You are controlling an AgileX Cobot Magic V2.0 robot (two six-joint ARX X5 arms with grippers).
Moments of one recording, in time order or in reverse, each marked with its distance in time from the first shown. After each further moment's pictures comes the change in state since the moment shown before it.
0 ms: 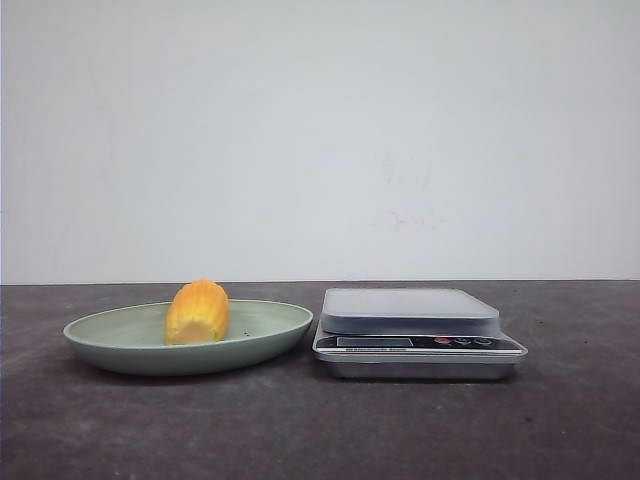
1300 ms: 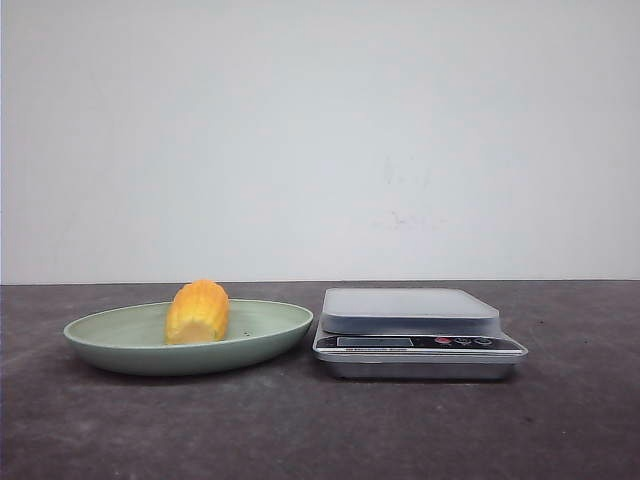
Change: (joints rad) left arm 0.000 0.000 0.000 0.000 0.000 0.000; right arm 0.000 0.000 0.000 0.003 0.000 -0.001
